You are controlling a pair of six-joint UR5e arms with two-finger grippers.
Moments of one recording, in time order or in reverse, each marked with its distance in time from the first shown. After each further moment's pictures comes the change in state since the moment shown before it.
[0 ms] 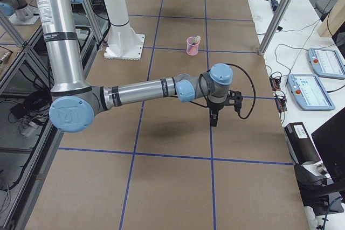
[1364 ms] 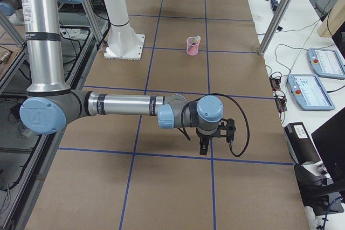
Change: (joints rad) left arm -0.069 0.070 -0.024 0.066 -0.116 0.021; right arm 0.161 -0.107 -0.028 -0.014 0.057 -0.188
